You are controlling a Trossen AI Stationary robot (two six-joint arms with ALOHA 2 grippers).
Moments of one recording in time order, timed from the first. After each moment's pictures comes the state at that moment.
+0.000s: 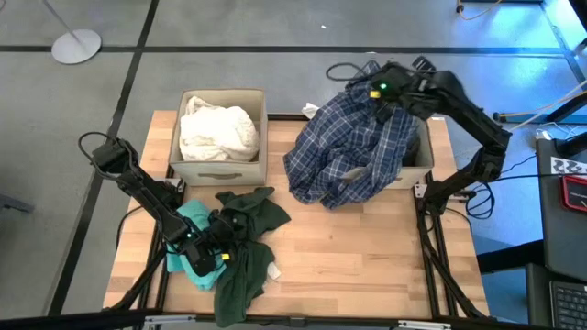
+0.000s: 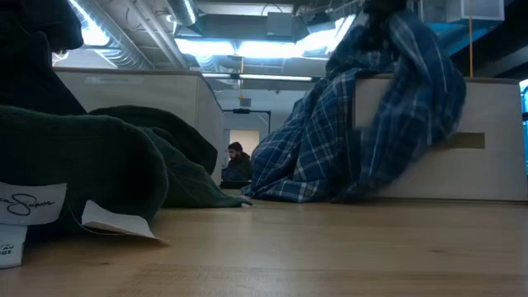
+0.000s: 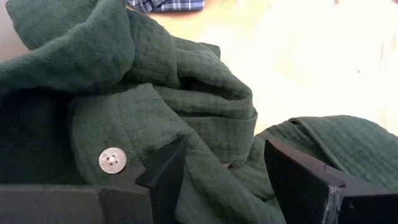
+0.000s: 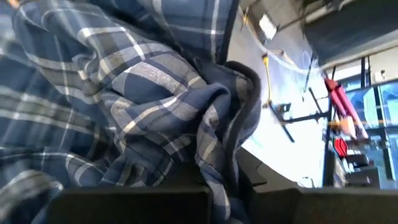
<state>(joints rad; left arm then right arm) -0.82 1.44 0.59 -0.22 -0.87 -1.22 -0.47 1.51 1.96 -1.50 0.79 -0.02</state>
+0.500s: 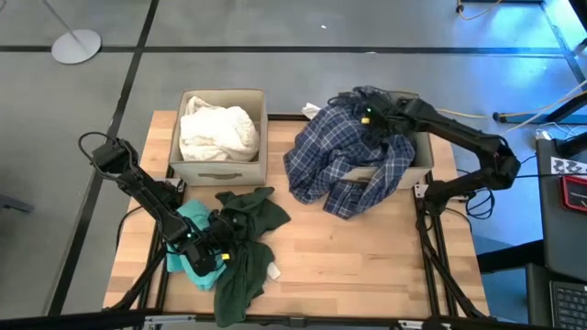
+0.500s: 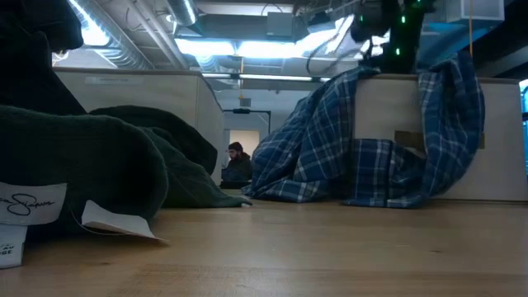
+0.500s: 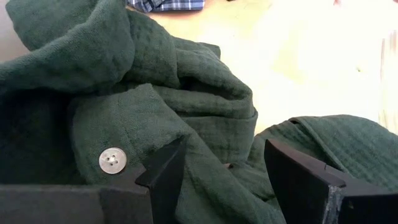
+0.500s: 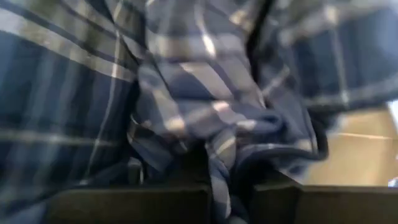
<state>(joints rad) -0.82 1.44 0.59 -0.22 -0.87 -1.22 -0.62 1.37 1.24 -1.09 0.46 0.05</state>
